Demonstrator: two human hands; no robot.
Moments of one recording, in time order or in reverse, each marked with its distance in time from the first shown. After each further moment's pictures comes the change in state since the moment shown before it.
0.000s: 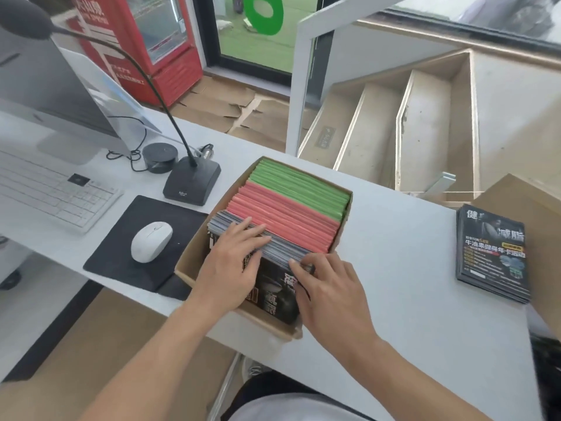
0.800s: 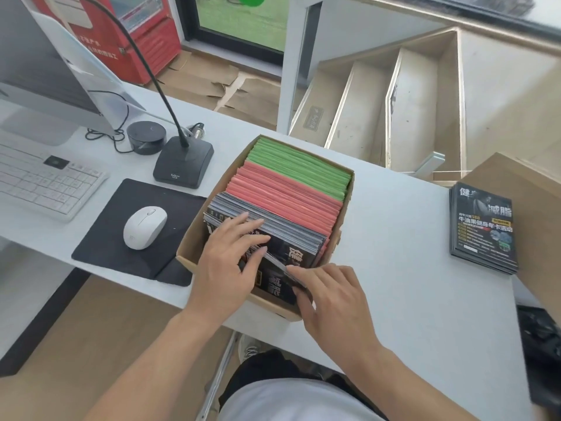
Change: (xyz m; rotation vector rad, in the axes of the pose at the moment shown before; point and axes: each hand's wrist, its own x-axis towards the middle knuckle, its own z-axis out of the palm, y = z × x) left_hand -0.030 -0.013 0.002 -0.047 0.128 0.082; right_hand -0.029 -0.032 0.004 0.101 0.066 0.037
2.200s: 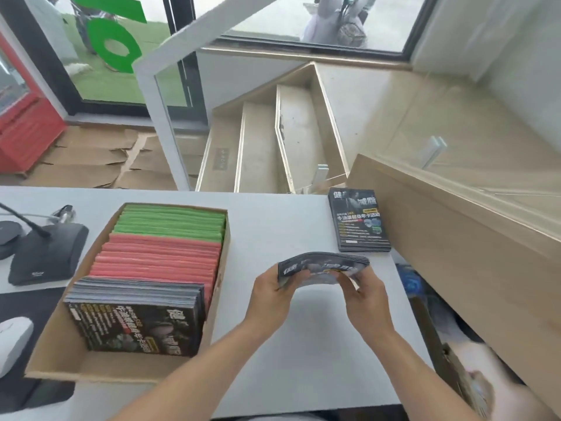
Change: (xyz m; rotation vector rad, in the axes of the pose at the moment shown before) left_hand 0.046 0.167 0.174 -0.750 -0.499 -0.291; right_hand -0.075 0.176 -0.071 0.698 0.411 0.857
